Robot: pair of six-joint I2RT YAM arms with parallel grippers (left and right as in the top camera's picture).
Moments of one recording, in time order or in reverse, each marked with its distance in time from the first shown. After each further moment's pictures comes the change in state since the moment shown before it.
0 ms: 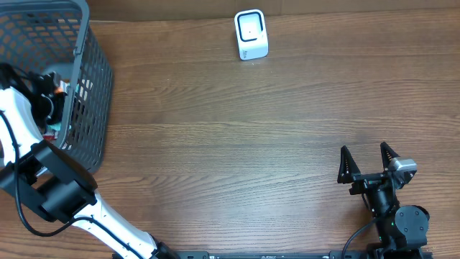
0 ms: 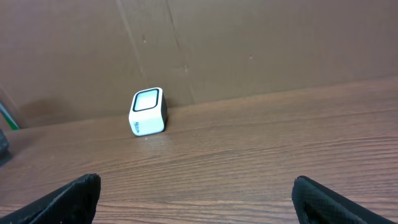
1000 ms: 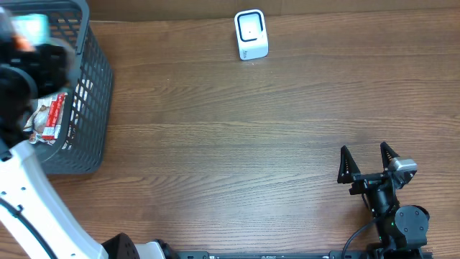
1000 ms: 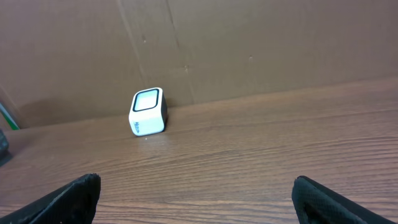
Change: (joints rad) left arm -0.229 -0.638 0.206 -0.194 0.041 -0.367; right arm 0.000 0.000 0.000 0.000 0.000 0.000
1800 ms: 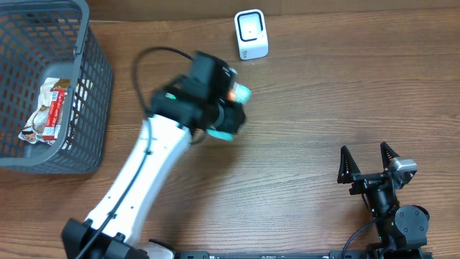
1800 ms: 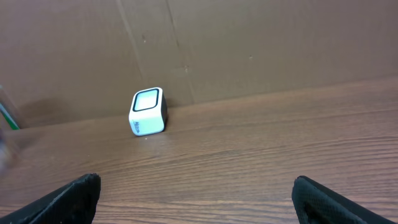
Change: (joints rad) left arm -0.900 0.015 -0.780 0.345 -0.164 -0.253; right arm 0.000 0.000 0.000 0.000 0.000 0.000
